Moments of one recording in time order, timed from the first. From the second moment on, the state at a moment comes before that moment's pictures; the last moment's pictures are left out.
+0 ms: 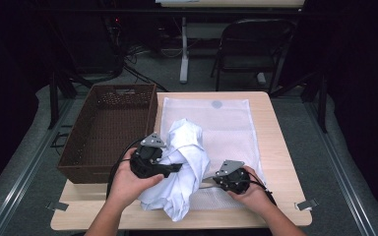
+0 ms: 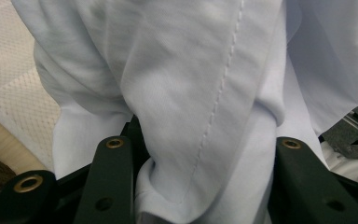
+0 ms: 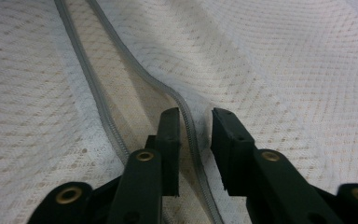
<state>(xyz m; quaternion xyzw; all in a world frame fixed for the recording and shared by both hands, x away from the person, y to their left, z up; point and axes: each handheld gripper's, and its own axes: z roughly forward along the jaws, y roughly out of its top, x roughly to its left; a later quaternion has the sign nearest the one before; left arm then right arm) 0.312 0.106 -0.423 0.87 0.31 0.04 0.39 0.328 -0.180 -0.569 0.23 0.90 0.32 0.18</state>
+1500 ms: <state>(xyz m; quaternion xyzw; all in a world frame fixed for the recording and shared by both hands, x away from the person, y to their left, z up) 0.313 0.107 -0.426 0.86 0.32 0.04 0.39 0.348 -0.181 -0.531 0.24 0.90 0.34 0.12</state>
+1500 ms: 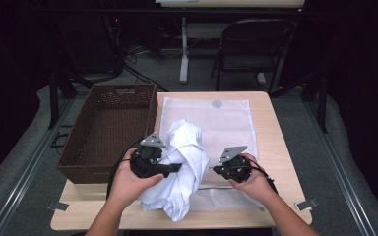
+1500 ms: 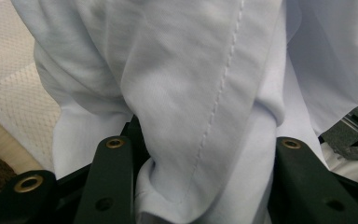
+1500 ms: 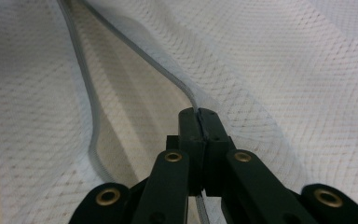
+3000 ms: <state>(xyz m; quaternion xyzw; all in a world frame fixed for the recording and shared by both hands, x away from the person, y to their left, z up) 0.310 0.101 -0.429 0.87 0.31 0.04 0.38 0.405 -0.177 -0.460 0.26 0.88 0.38 0.13</state>
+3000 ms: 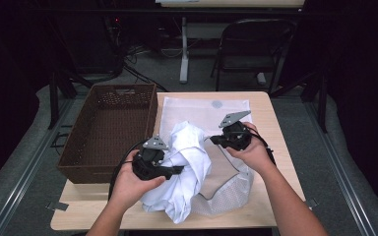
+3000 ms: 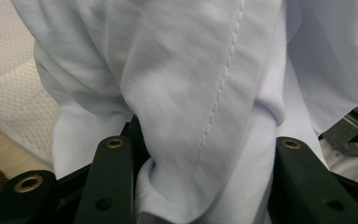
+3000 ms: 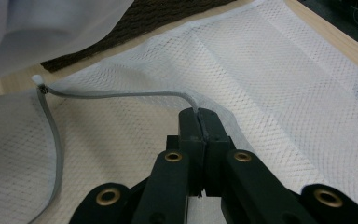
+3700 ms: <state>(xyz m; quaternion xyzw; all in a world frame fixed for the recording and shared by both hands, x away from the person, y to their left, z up) 0.310 0.091 -0.451 0.87 0.29 0.02 0.40 0.424 -0.179 -0.470 0.29 0.87 0.37 0.13</state>
